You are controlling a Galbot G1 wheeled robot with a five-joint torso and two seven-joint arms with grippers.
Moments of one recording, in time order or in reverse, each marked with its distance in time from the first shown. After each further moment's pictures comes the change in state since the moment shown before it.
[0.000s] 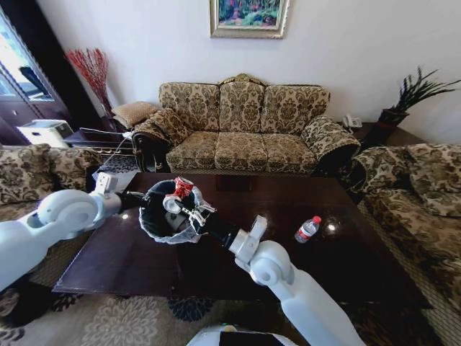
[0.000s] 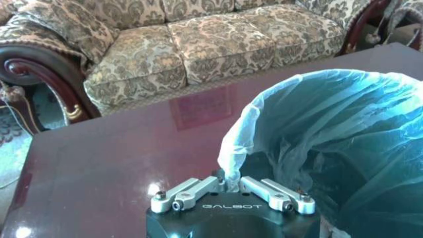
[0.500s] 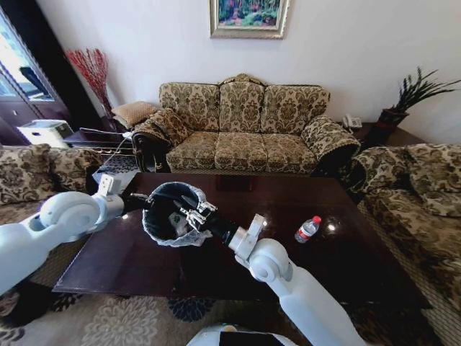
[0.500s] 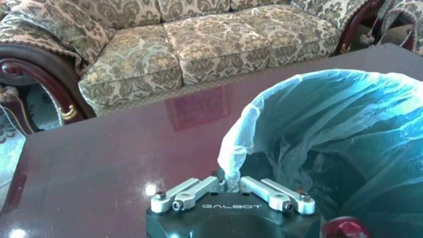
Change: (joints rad) left arm 0.001 -0.003 -0.001 -0.014 -0.004 0.003 -0.001; right arm 0.002 -0.012 0.023 -0.004 -0.006 0.023 -0.015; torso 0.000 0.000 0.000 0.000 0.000
